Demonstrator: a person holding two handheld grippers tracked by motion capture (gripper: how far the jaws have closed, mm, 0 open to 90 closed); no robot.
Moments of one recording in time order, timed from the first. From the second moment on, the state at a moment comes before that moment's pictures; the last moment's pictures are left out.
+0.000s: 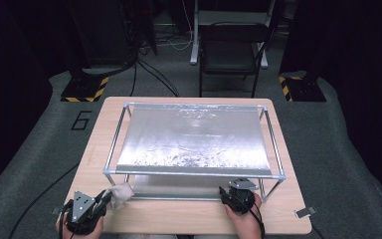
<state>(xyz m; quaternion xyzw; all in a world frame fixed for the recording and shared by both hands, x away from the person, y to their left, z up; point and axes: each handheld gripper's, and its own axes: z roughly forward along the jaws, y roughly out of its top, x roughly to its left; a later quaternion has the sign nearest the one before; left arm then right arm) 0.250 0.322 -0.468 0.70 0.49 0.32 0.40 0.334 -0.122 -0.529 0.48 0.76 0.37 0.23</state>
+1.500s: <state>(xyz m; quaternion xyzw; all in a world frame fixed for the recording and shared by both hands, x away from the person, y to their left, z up) 0.267 0.336 -0.435 0.69 0.48 0.34 0.43 0.334 -0.122 -0.529 0.48 0.76 0.36 0.23</state>
